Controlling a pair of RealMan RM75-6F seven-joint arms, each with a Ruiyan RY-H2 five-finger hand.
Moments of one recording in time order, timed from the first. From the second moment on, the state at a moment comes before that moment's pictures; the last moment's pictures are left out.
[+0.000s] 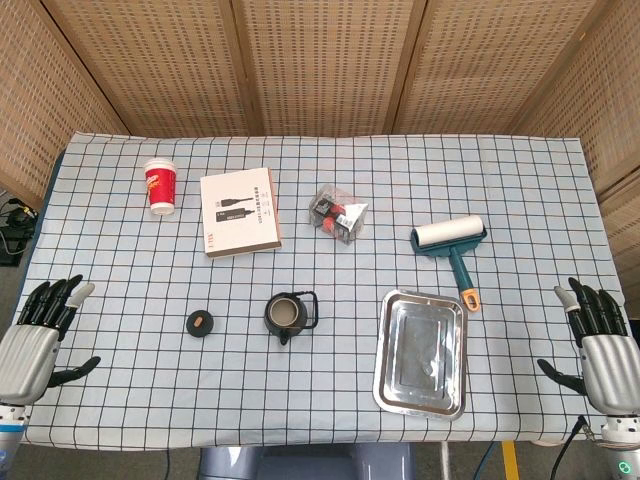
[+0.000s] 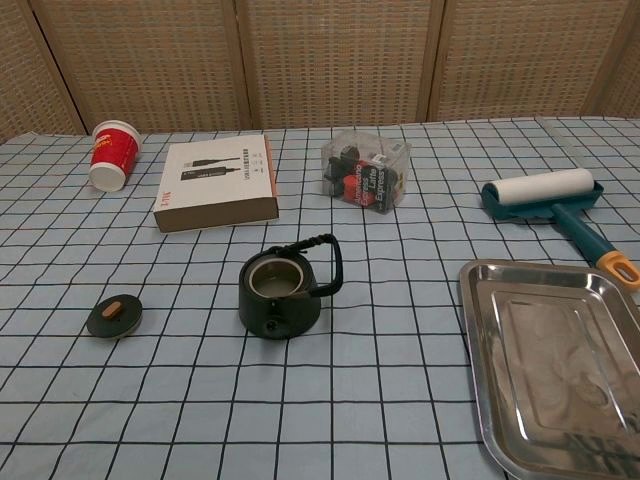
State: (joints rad) left arm -0.09 -1.06 0.01 -1.80 1.62 1.50 0.11; right arm 0.04 -1.06 0.06 -1.70 -1.58 1.57 0.00
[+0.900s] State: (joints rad) left arm -0.43 -1.21 -0.05 -1.67 1.51 0.95 0.24; right arm 0.06 -1.07 0.08 -1.67 -1.53 1.53 0.02
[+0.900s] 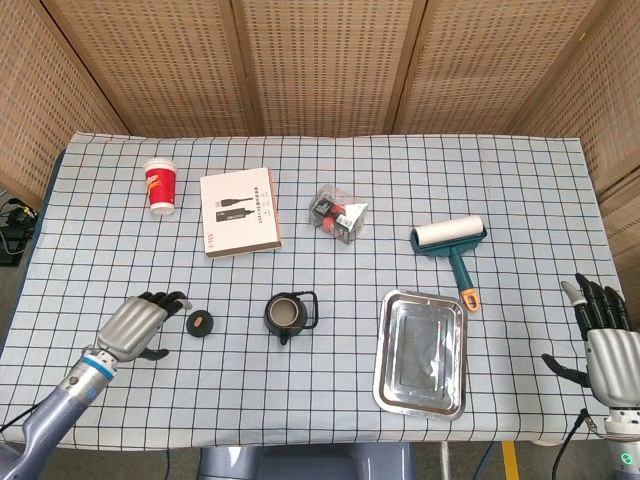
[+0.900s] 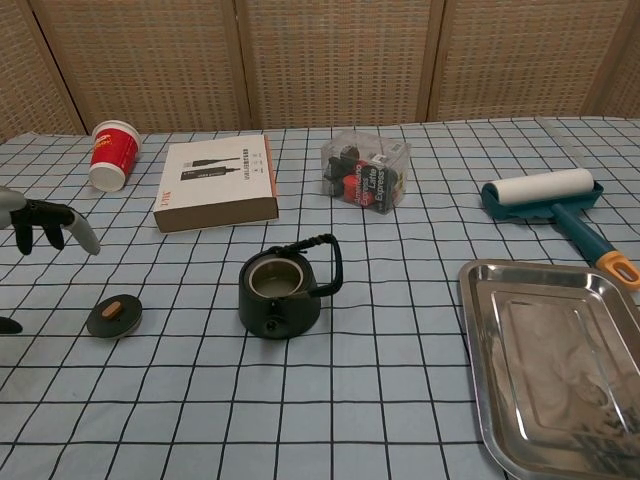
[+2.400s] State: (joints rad) left arm -0.59 -1.45 -0.03 -1.47 1.29 0.92 0.52; right arm 0.06 -1.07 0.09 -1.66 -1.51 1.53 0.04
